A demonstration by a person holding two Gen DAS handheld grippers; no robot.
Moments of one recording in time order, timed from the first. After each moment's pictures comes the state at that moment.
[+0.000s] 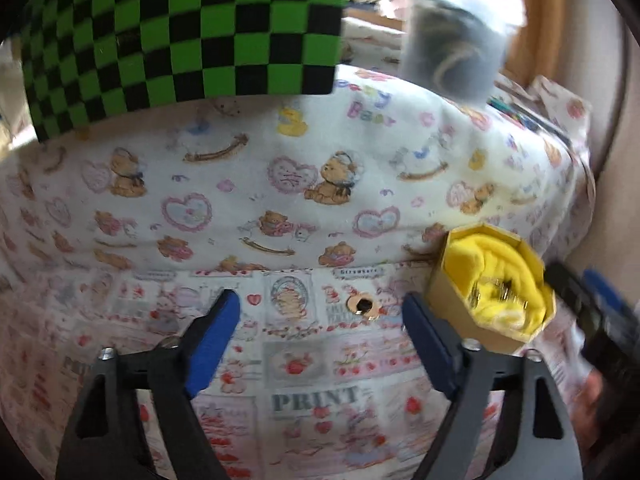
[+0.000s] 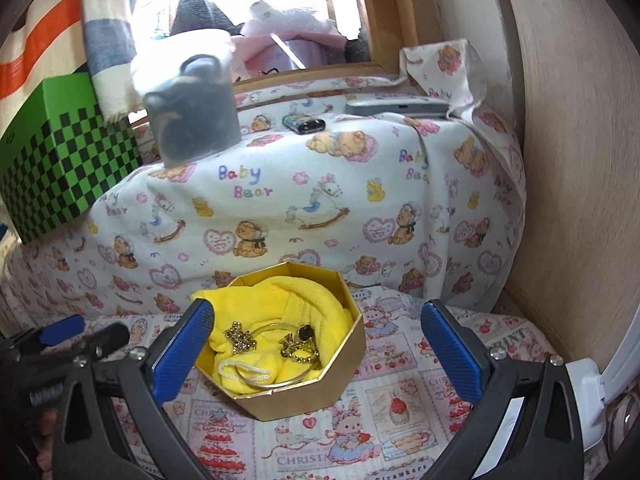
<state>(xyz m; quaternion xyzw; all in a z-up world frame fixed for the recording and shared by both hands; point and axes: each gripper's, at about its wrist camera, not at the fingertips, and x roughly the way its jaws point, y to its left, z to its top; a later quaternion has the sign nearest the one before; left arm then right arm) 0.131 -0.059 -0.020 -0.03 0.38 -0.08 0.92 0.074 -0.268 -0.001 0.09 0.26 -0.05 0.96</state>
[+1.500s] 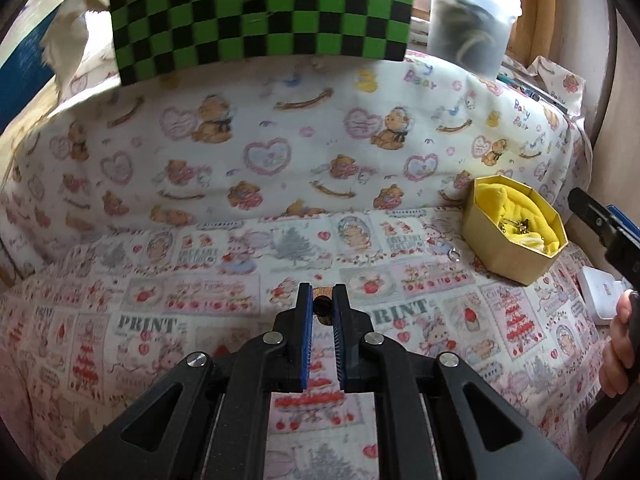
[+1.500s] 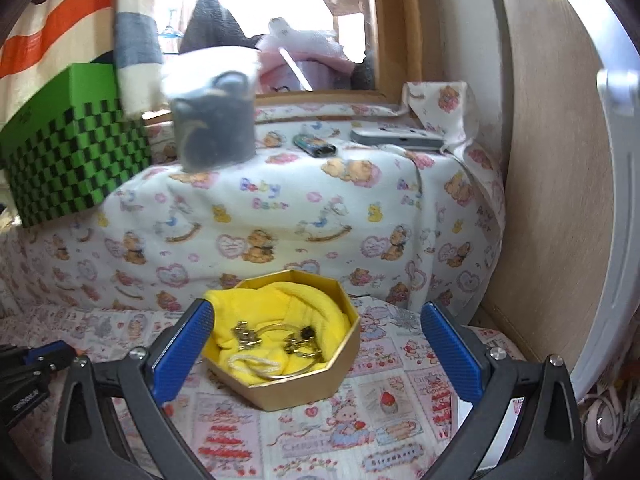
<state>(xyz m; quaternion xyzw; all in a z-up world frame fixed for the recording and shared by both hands) 0.082 -0.001 -0.033 0.01 0.39 -0.08 0.92 0.052 -0.246 0.018 0.03 0.24 -0.07 0.97</state>
